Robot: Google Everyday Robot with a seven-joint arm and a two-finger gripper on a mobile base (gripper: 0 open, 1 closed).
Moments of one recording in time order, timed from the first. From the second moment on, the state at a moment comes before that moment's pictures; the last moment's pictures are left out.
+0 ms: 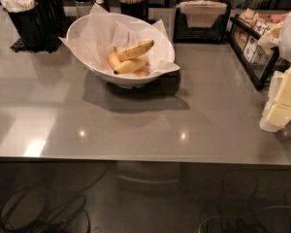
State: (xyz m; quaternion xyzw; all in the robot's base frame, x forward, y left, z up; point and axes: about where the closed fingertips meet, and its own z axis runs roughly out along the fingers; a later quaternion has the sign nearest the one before) arm 0.438 -0.217 0.976 -0.60 0.78 -0.03 0.16
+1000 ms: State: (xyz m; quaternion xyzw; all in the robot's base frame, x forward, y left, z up) arm 0.510 -0.129 1.008 -0.66 0.71 0.04 0.23
